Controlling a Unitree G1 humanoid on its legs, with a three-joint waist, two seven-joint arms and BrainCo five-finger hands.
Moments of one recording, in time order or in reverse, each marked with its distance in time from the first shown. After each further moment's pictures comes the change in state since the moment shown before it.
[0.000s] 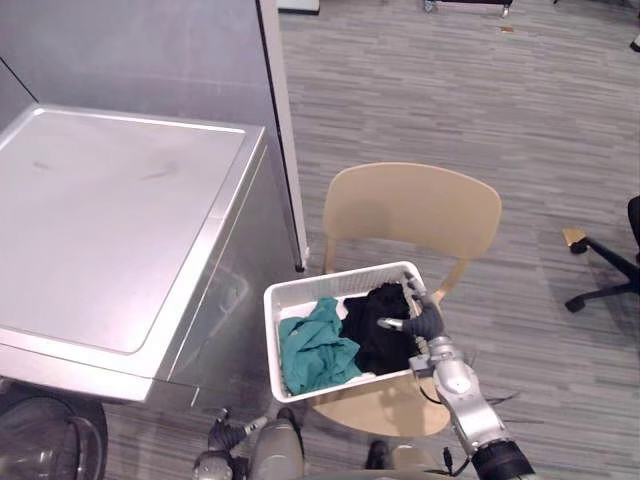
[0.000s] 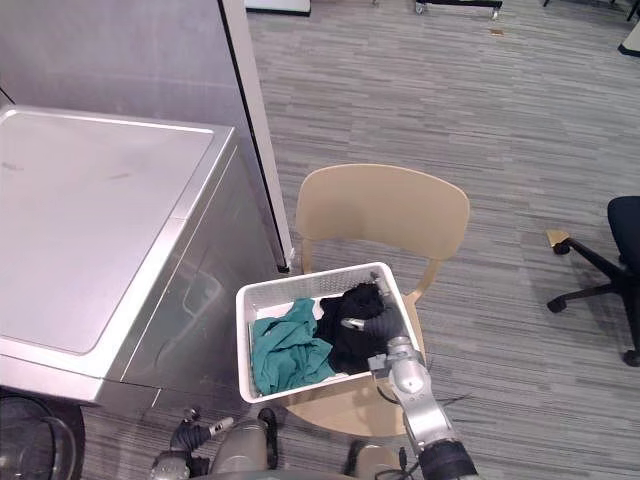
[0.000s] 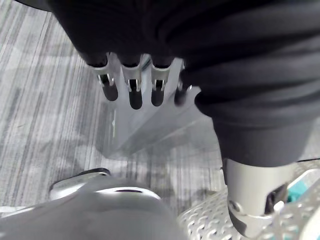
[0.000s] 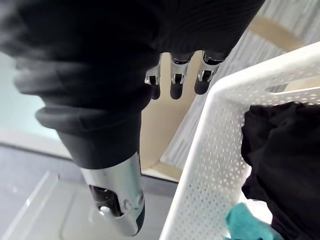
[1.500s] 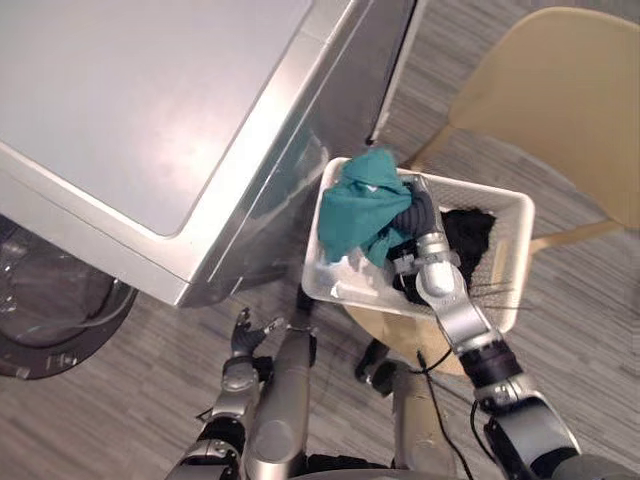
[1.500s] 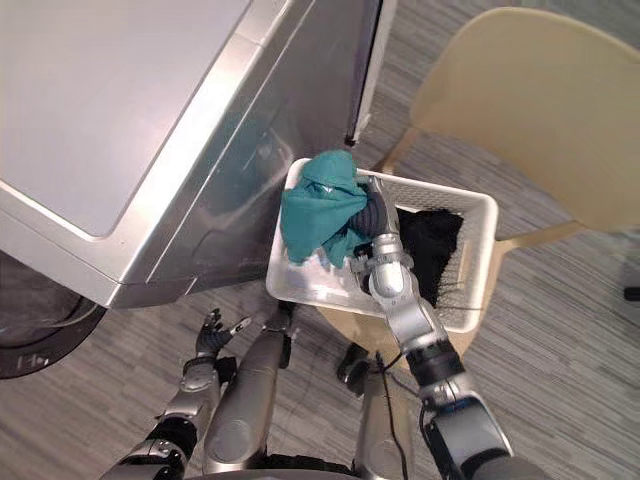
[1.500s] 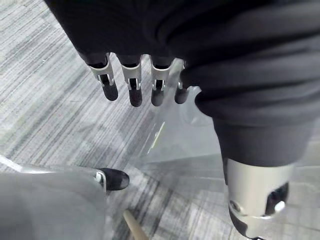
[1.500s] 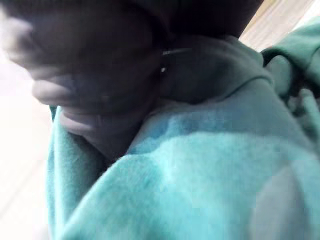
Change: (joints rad) left arm -0.270 -0.050 0.051 -0.086 -0.120 -0.027 0.064; right arm -0.343 -0.024 0.004 -0.243 -0.029 0.070 -0.171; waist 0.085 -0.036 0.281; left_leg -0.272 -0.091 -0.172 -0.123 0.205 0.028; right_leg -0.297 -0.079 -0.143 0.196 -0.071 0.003
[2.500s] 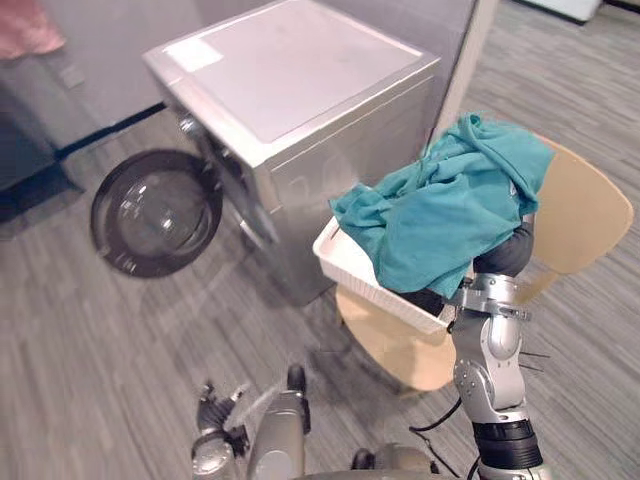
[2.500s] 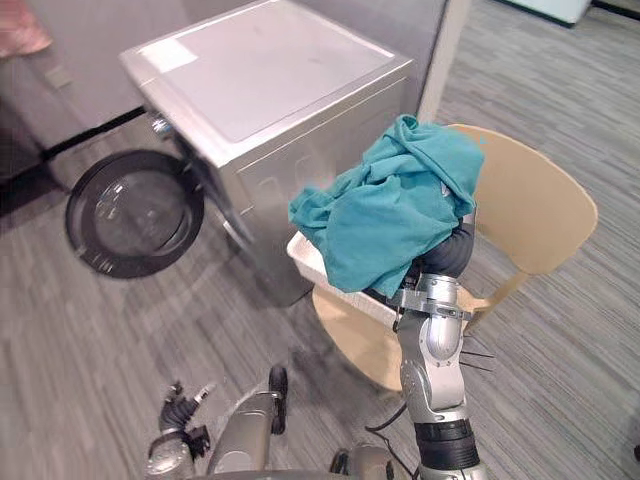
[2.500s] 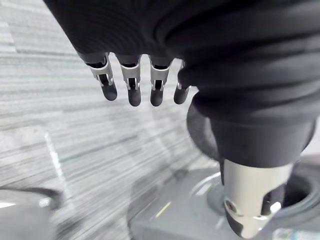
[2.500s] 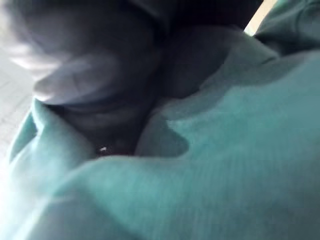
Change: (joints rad) left arm 0.356 -0.029 0.092 -0.358 -0.079 -0.025 0.056; right arm 0.289 0.101 -0.152 -0.386 0.596 -0.227 0.115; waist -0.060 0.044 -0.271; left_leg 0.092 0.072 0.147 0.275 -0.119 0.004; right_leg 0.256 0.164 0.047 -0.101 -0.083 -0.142
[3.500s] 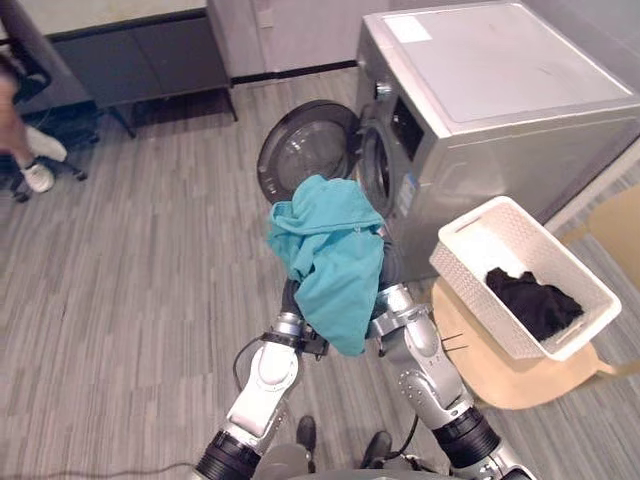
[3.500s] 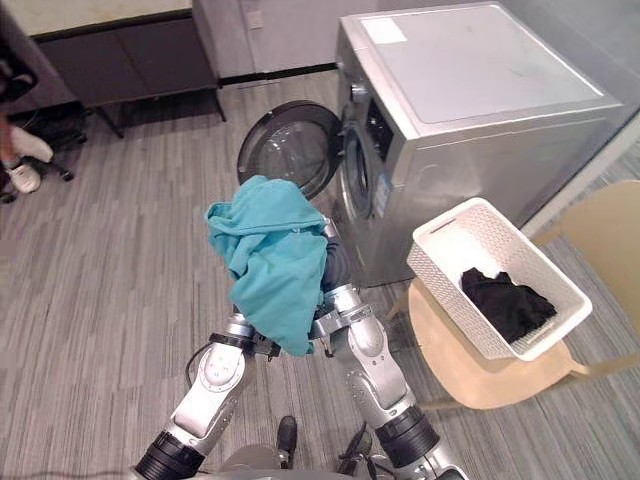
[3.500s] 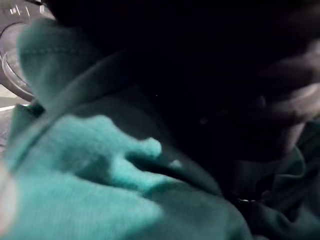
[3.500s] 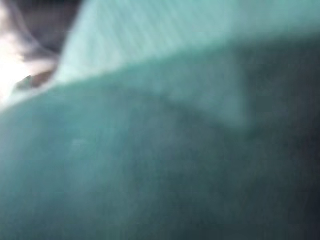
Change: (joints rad) left arm -0.237 0.070 -0.607 -0.553 0.000 -0.164 -0.101; right arm -0.090 0.004 0.413 0.172 0.148 0.061 0.252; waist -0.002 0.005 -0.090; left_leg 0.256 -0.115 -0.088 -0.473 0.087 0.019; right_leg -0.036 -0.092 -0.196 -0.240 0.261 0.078
